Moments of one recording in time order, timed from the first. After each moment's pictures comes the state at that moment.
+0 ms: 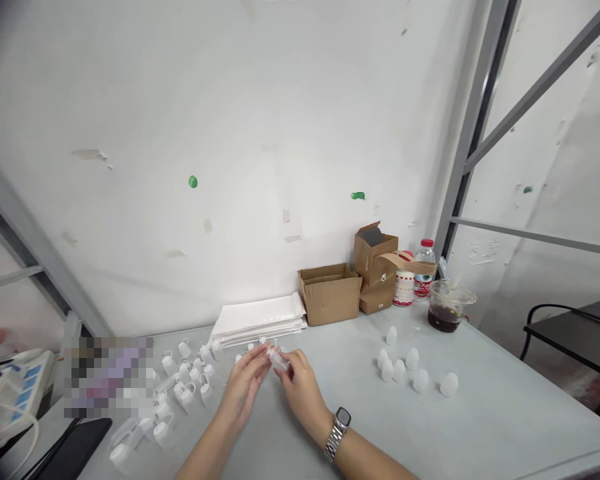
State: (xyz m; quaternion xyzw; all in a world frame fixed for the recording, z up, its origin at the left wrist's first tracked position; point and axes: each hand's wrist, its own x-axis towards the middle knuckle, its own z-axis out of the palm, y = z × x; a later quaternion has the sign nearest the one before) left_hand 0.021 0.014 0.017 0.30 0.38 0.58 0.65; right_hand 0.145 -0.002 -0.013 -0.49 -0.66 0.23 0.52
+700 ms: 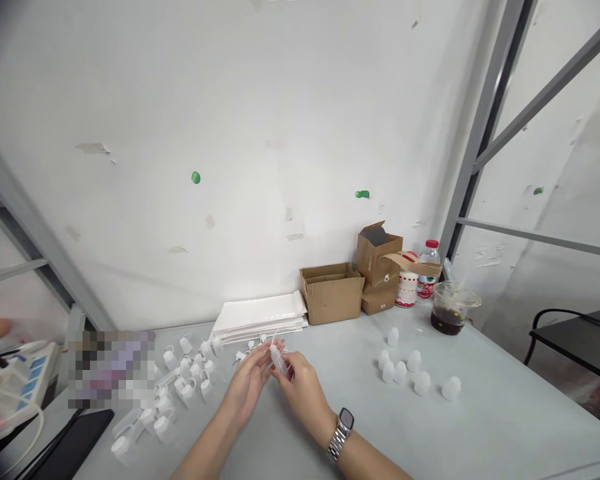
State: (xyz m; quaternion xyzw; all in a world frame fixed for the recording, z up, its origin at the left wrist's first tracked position) left_hand 0.022 0.011 0.018 0.32 0.34 0.54 0.70; right_hand 0.148 -0.007 -0.006 -0.52 -0.69 0.22 0.45
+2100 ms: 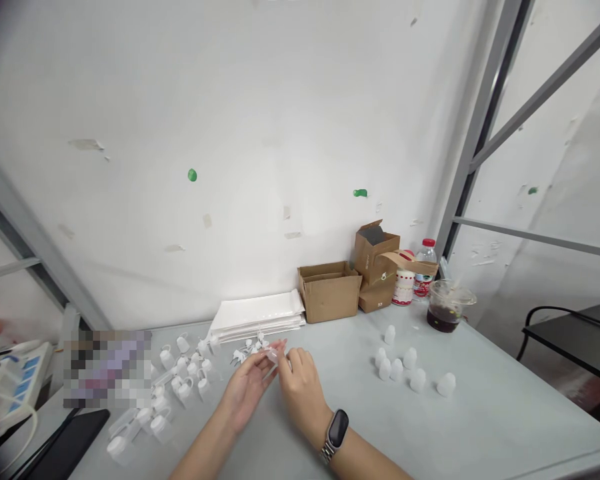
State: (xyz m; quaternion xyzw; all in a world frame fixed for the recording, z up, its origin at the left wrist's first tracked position) left_hand 0.024 0.002 0.026 0.29 0.33 0.49 0.75; right_hand 0.148 -0.013 -0.005 -0.49 -0.76 -0.19 0.38
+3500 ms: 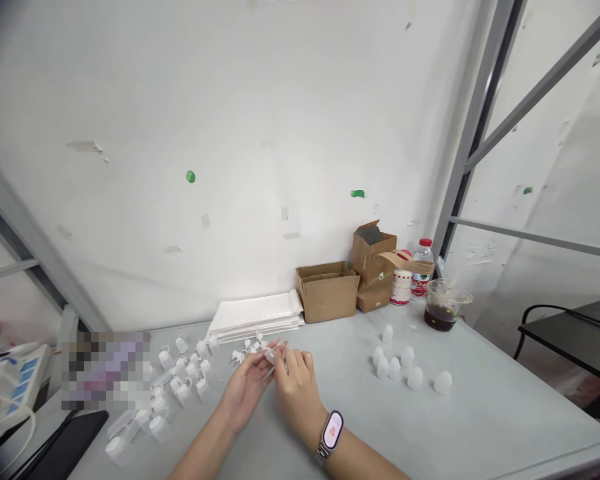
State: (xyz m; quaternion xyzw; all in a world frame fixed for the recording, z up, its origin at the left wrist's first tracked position) left_hand 0.025 0.003 0.023 0.28 0.29 0.48 0.78; right_hand 0.143 -0.015 -0.004 -0.48 -0.74 -0.25 0.39
